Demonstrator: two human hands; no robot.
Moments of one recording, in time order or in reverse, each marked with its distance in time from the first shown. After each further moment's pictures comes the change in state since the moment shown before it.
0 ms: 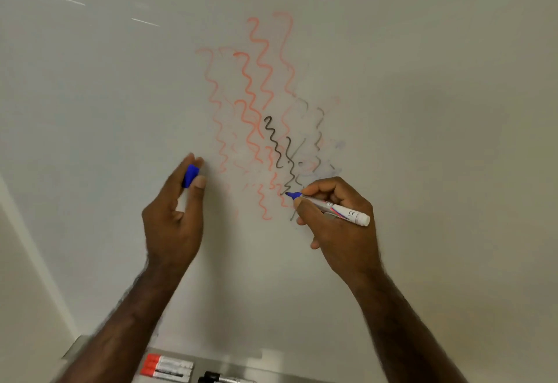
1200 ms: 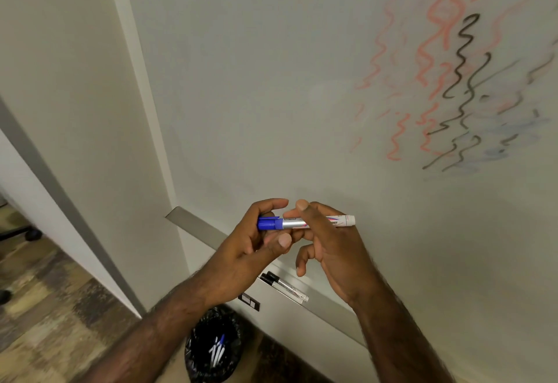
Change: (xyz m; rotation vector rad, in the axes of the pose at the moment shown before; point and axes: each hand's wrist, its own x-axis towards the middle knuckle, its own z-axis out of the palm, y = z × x) left_hand -0.142 -0.032 -0.116 -0.262 -0.566 -0.677; right_hand -0.100 0.071 0.121 0.250 -0.647 0.574
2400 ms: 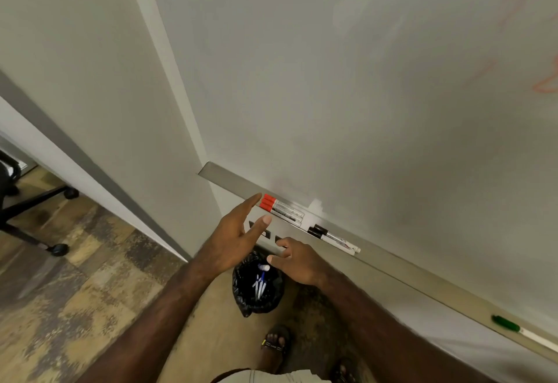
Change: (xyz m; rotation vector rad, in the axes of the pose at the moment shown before) left_hand -0.022 -0.135 -0.122 0.502 0.054 -0.366; right_hand 0.058 0.265 0.084 -0.721 -0.333 0.552
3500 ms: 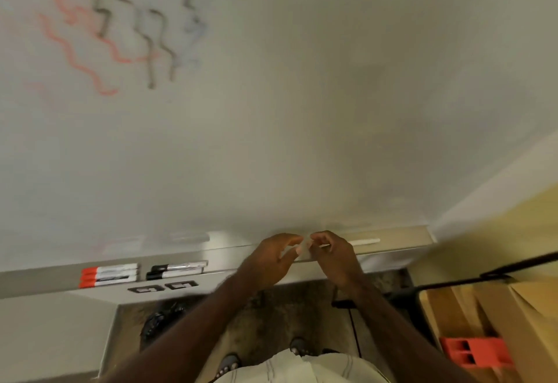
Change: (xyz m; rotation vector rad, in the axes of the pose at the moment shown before) left_hand 0.037 0.159 0.377 0.193 -0.668 0.405; right_hand -0.209 0.312 -0.150 0.478 0.903 0.270
